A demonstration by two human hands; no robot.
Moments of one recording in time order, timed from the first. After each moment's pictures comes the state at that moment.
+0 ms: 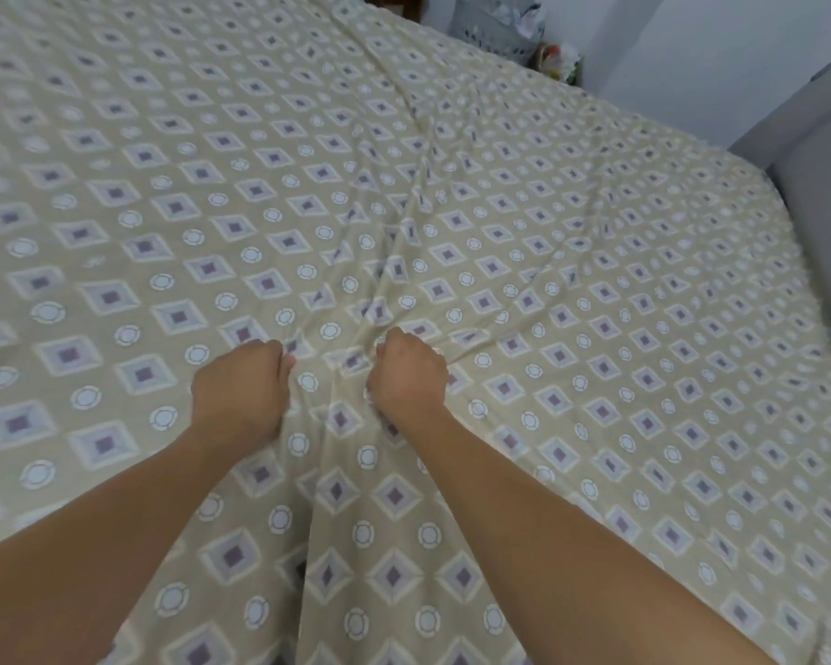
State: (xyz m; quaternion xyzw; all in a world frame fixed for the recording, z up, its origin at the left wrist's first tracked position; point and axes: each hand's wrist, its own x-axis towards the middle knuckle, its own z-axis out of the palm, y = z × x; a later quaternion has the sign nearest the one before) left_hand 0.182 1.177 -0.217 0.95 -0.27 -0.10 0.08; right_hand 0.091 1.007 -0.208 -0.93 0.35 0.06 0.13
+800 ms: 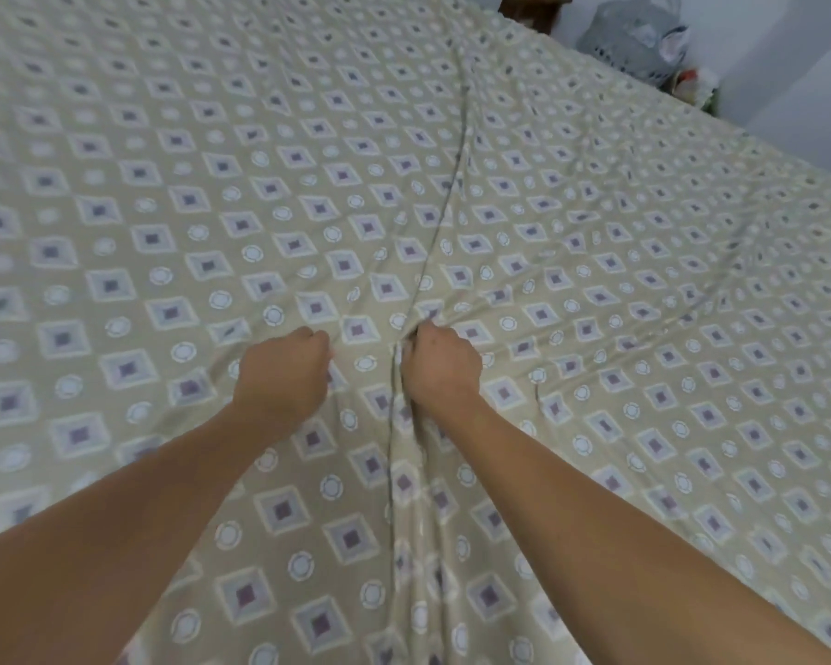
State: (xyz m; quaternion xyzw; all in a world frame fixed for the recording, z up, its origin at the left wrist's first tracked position) left_hand 0.292 1.314 -0.206 0.95 -0.28 -0.12 0.04; right_hand 0.220 1.135 -0.193 -0.95 0.28 0.09 0.12
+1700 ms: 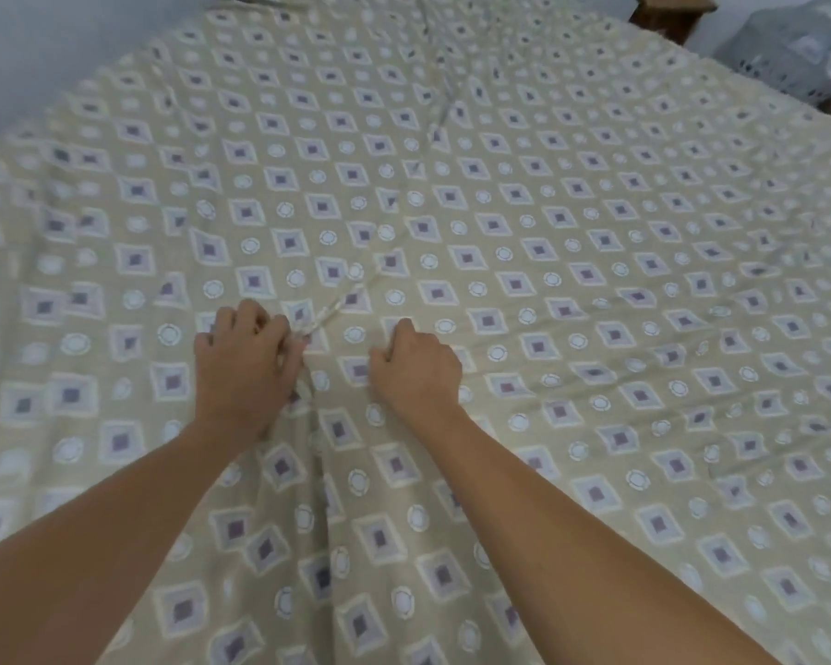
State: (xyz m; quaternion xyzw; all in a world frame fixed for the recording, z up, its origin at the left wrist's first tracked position) left_hand 0.407 1.521 -0.222 0.98 -0.15 0.04 0.09; right_hand 0.356 1.316 -0.203 -0.95 0.20 0.11 0.20
